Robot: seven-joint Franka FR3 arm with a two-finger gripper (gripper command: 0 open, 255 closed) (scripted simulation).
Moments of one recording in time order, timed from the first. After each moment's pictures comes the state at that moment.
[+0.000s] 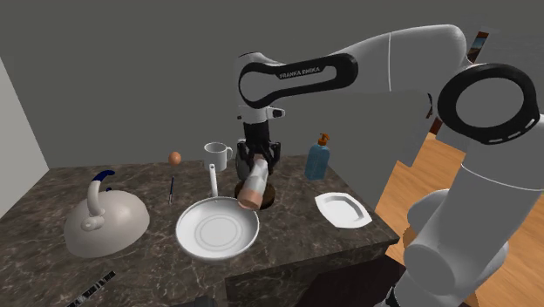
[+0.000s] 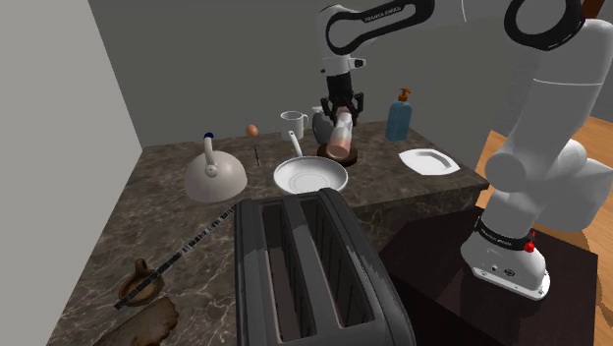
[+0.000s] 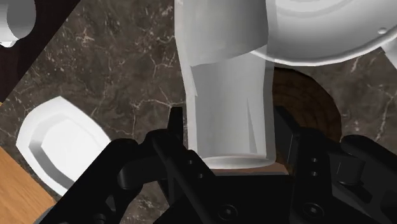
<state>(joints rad) -0.44 0.10 0.58 -1.82 -0.04 1.66 1.42</state>
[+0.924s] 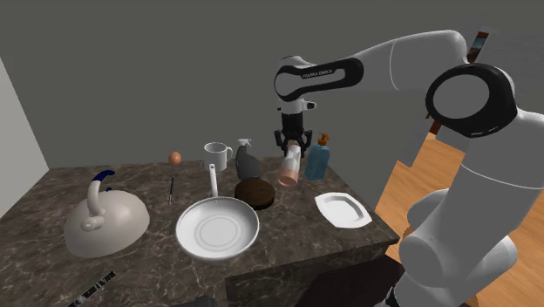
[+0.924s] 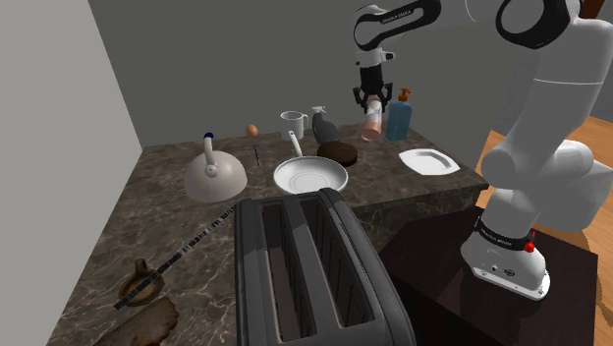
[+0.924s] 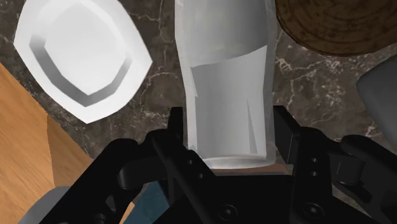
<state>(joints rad) -0.61 0.11 0.43 -1.81 -0.11 1.67 1.11</state>
